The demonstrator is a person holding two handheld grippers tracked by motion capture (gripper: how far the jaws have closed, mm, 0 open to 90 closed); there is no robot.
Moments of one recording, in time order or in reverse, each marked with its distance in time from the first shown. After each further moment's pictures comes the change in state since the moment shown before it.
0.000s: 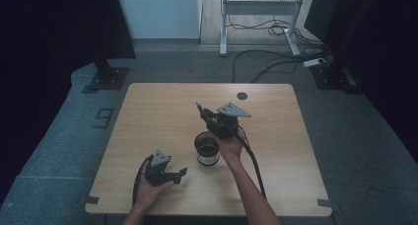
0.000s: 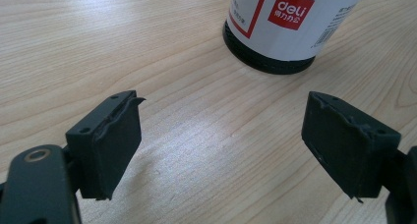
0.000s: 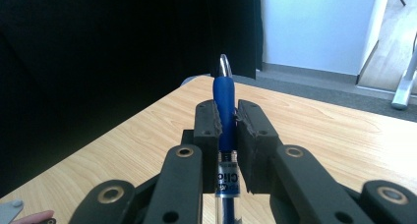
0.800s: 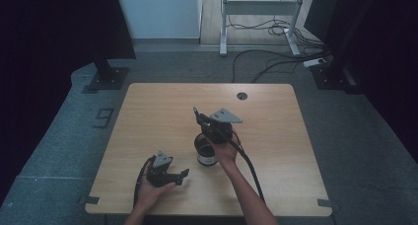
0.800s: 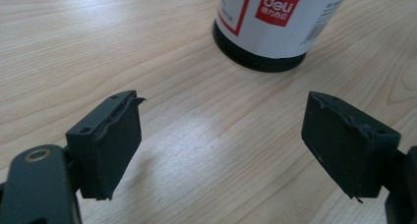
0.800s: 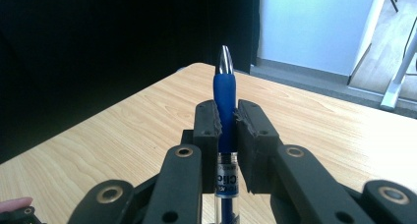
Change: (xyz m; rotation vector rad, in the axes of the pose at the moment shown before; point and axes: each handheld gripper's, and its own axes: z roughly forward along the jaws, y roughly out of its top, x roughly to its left) left arm -0.007 0.000 0.002 0.007 -0.015 0.023; right arm 0.011 -0.020 0.013 0.027 -0.027 -0.071
